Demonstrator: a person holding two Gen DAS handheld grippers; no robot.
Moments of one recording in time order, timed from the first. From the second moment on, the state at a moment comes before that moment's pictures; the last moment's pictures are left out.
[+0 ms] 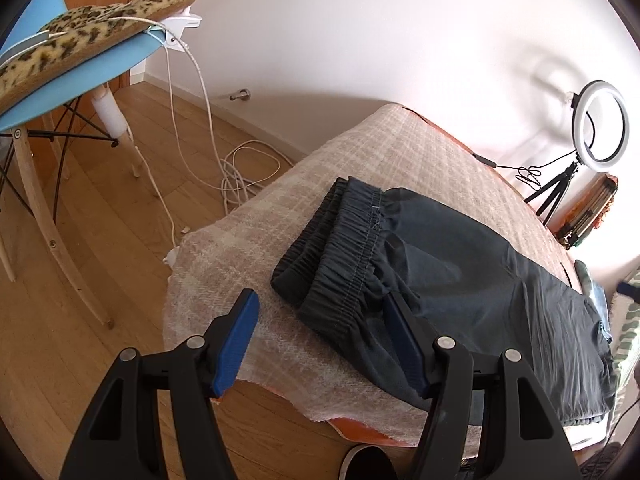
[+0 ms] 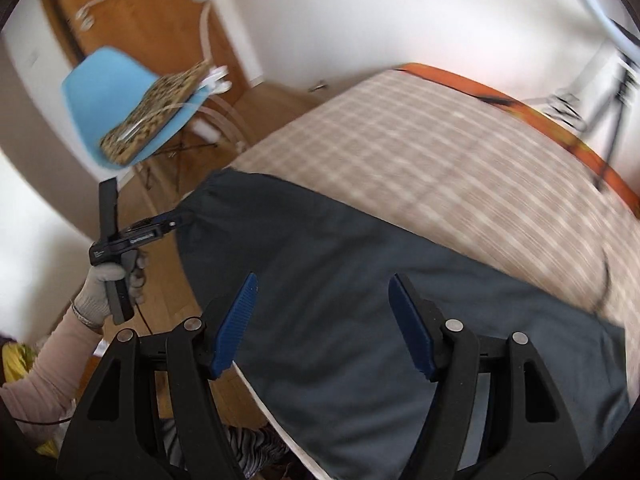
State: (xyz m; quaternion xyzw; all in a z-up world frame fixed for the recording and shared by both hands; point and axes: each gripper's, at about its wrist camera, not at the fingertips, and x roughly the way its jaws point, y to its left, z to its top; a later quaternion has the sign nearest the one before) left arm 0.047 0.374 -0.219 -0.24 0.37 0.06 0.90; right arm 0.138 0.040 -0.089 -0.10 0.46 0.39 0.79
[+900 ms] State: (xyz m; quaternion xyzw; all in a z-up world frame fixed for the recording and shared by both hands) left arm 0.054 0.385 -0.221 -0.24 0.37 0.03 0.90; right arm 0.200 0.318 -0.191 -0.21 0.46 0.51 0.70
